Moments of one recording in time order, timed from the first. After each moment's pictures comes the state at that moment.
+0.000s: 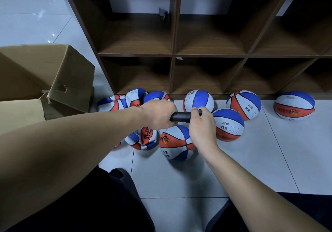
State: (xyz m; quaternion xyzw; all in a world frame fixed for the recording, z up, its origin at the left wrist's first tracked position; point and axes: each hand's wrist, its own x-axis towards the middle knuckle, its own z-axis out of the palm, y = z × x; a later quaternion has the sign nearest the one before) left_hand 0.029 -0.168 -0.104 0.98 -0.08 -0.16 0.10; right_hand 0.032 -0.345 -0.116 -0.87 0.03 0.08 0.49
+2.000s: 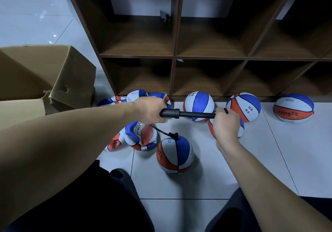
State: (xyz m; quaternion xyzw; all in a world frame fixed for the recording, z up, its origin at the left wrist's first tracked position) left_hand 0.033 -0.131 -0.109 0.97 -0.04 -0.19 0.11; right_hand 0.062 -0.386 -0.101 -0.81 0.16 0.04 0.56
